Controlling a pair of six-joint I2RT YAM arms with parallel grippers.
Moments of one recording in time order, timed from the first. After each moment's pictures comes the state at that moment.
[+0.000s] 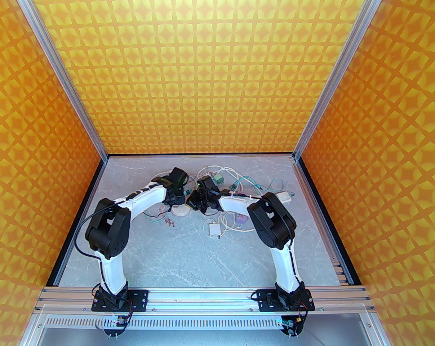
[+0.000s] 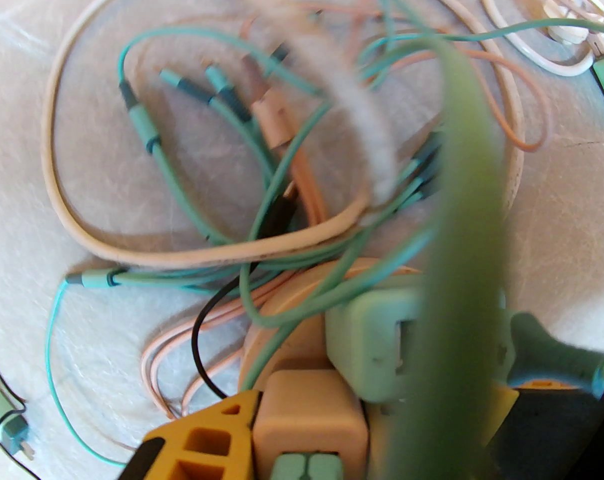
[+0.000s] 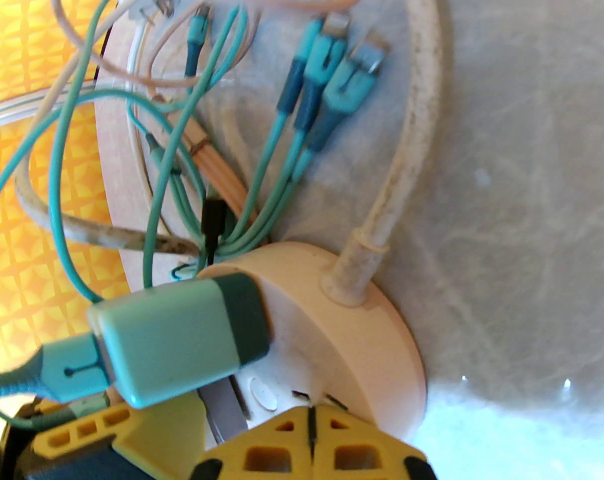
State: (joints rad) left arm -0.49 1.91 1.42 -0.70 -0.16 -0.49; right arm 0.63 2.12 1.38 -0.09 -0.38 1.12
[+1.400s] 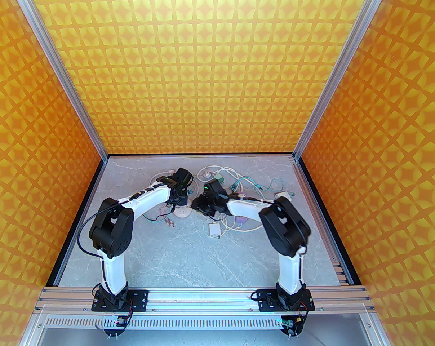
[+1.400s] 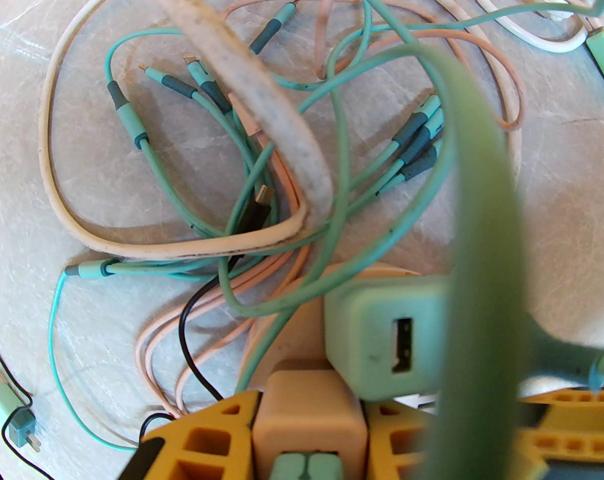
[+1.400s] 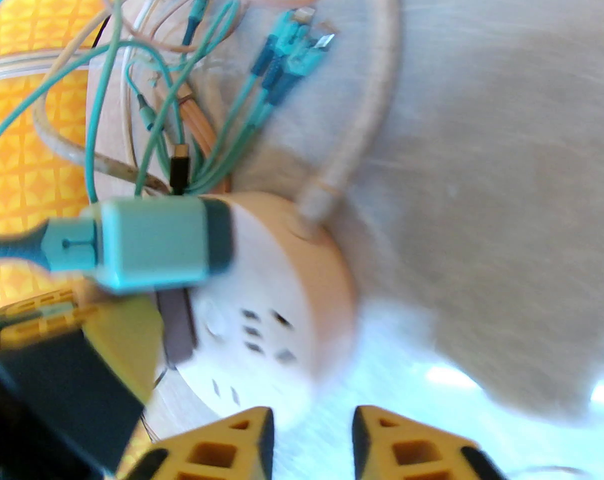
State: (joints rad) left arm -0.54 1.94 1.47 -0.75 -0.22 -0.50; right arm 0.59 1.93 1.16 -0.08 -0.37 0.95
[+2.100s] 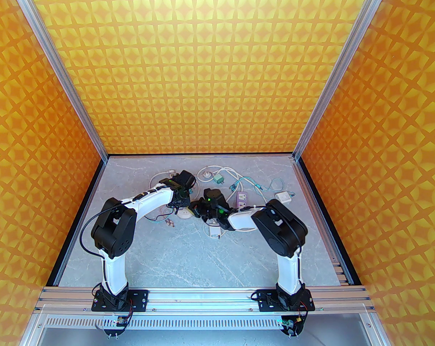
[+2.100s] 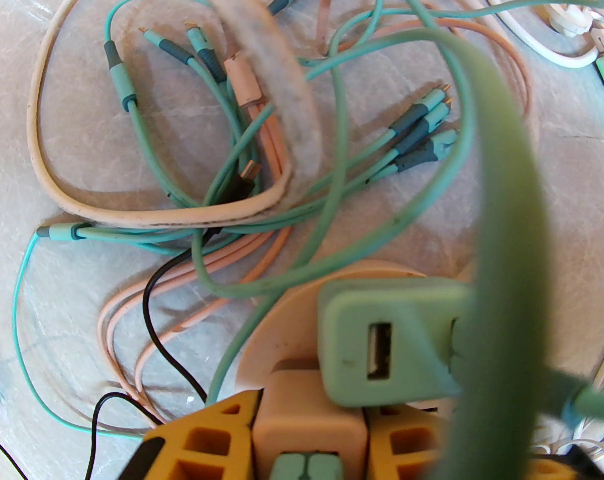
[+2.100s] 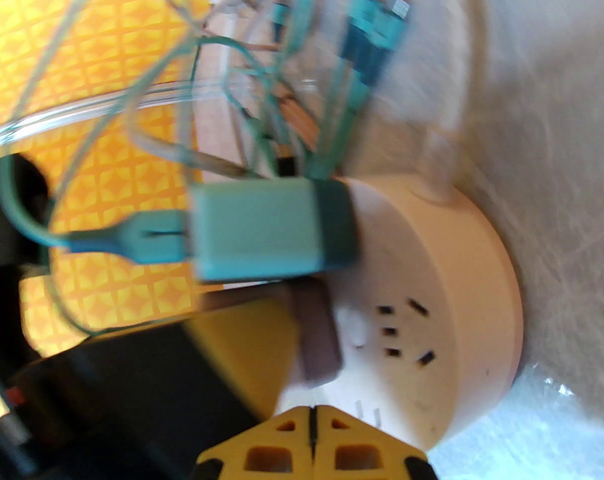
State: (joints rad) left arm -0.57 1.95 1.46 -0.73 -0.23 -0.63; right arm 0.67 2.01 0.97 0.54 -0.39 1.39
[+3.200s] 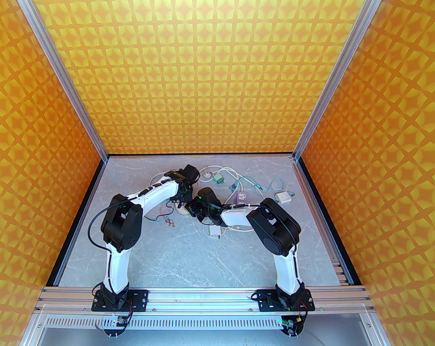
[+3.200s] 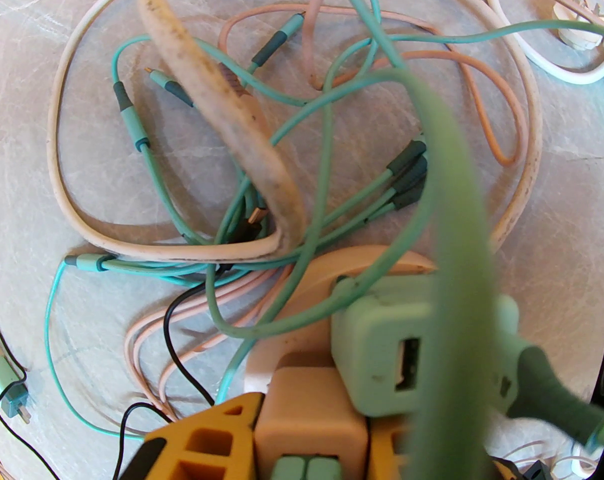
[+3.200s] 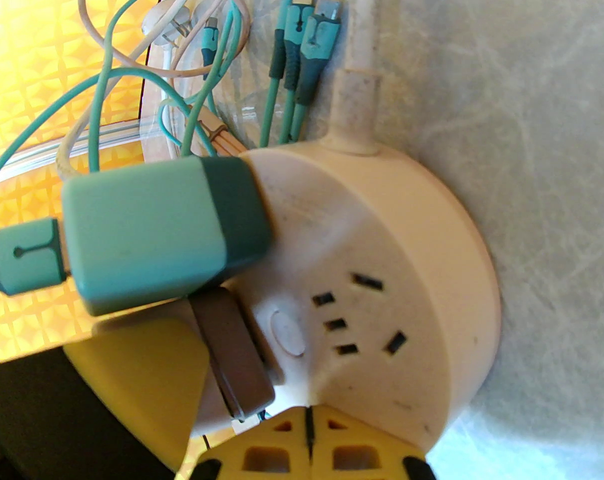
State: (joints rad) left arm -0.58 2.06 1.66 -0.89 -0.29 -0.61; right arm 0.71 2.05 1.11 0.30 -0.26 1.38
